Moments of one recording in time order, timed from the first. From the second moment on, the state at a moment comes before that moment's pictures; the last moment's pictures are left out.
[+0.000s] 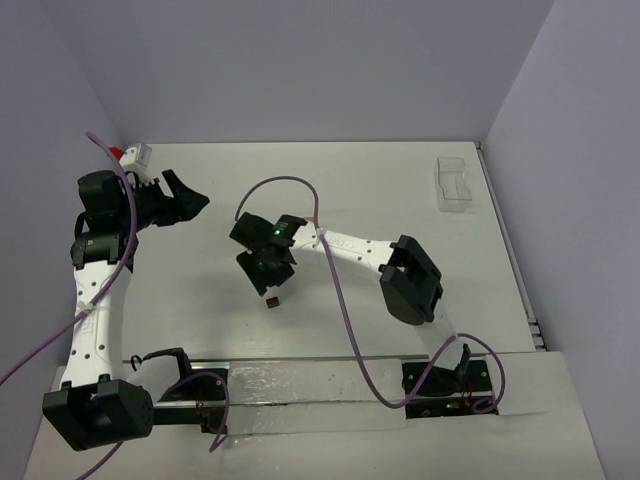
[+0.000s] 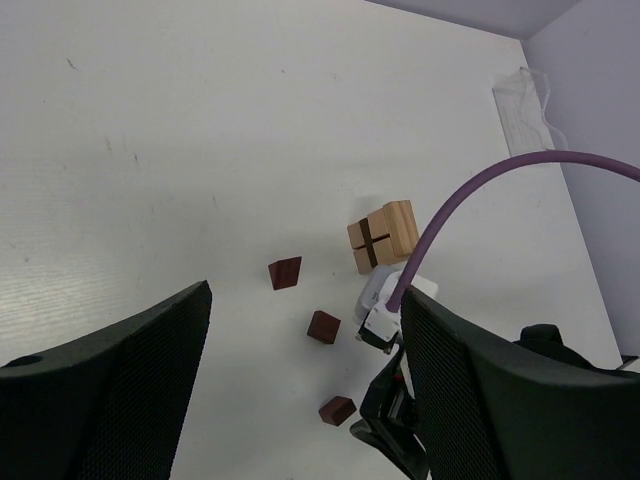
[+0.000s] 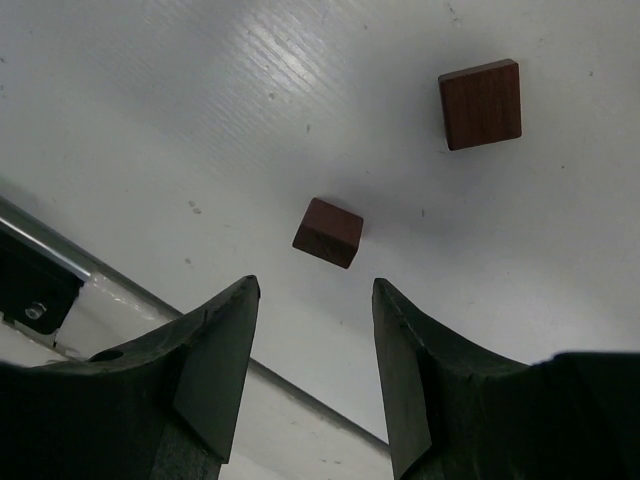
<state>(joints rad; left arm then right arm) 0.15 1.05 1.07 -0.46 0.59 -0.28 1.06 2.09 1.81 -0.91 0.00 0.45</state>
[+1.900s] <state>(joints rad) -0.06 0.92 0.87 -0.35 0.92 -0.45 0.98 1.24 1.01 -0.25 0.31 -0.21</state>
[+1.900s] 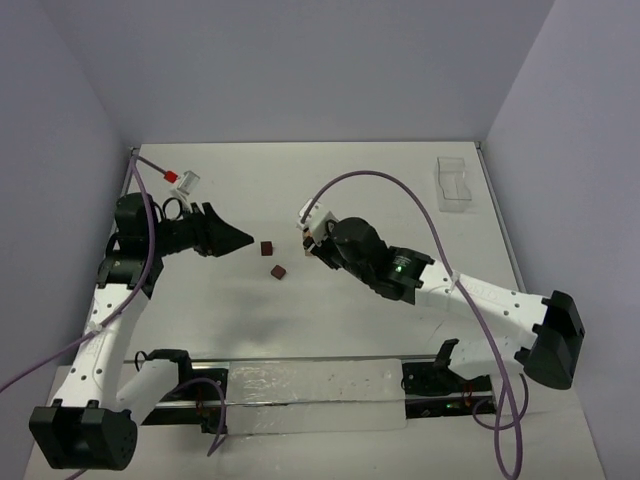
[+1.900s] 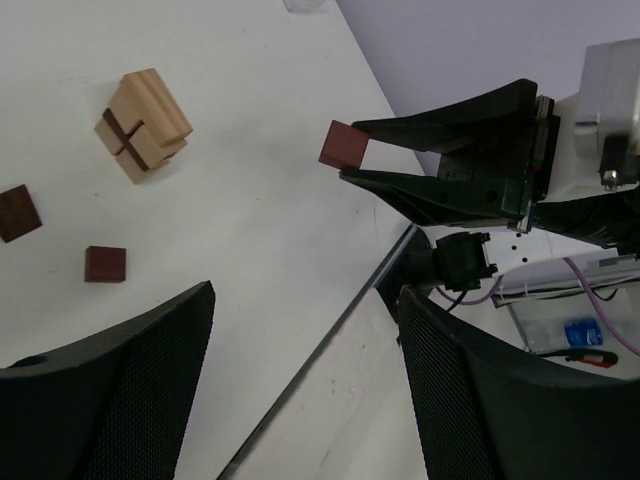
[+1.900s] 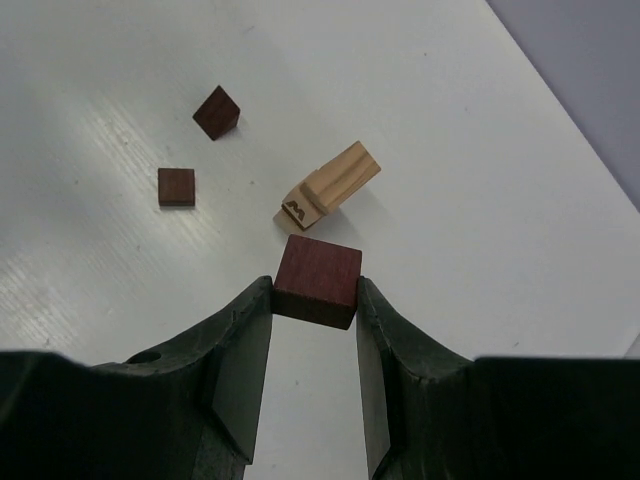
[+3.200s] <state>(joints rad) -0.62 1.10 0.95 0.09 0.24 -0.50 0.35 1.40 1.14 -0.11 -0.71 1.61</state>
